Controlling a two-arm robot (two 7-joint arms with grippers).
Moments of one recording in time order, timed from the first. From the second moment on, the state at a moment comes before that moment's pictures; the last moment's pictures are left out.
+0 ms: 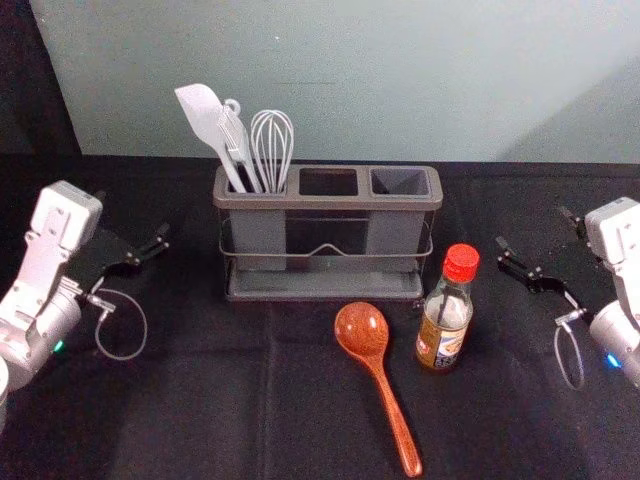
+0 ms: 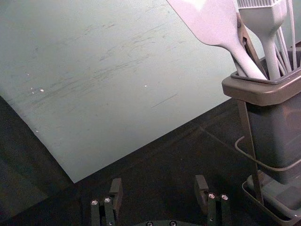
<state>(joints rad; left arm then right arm) -0.20 0.60 0.45 -1.41 -0.25 -0.12 0.03 0.20 0.60 -0.45 -1.41 0.25 -0.12 -0.03</state>
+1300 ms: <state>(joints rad) -0.20 0.60 0.45 -1.41 -0.25 -0.12 0.03 0.19 0.61 -0.45 -1.42 0.25 -0.12 -0.03</state>
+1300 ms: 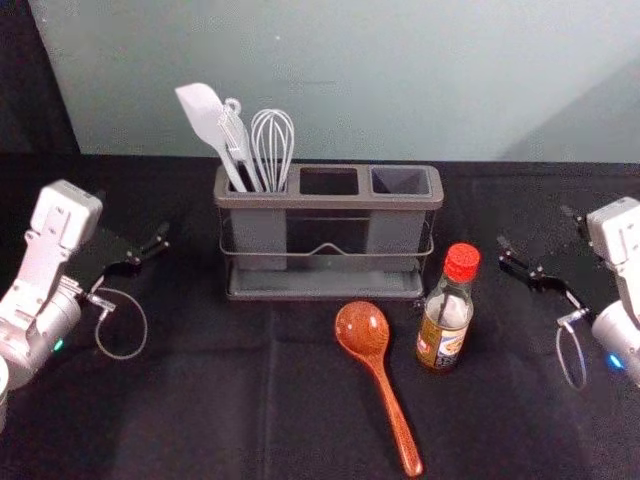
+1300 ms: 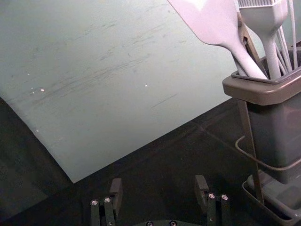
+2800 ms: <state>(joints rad) -0.20 0.60 0.45 -1.41 -0.25 -0.12 0.03 -0.13 0.76 -0.27 -1.82 0.57 -0.14 0.39</state>
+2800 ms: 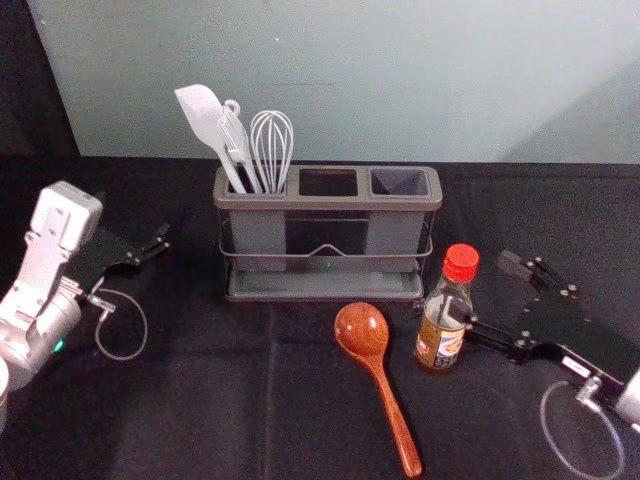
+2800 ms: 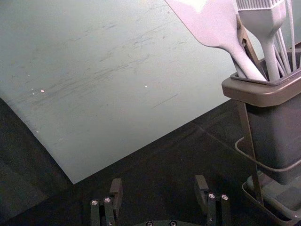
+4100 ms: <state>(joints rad) -0.20 0.60 0.45 -1.41 -0.25 -0.12 0.03 -0.02 0.56 -0.27 -1.72 0.47 -0.08 0.40</state>
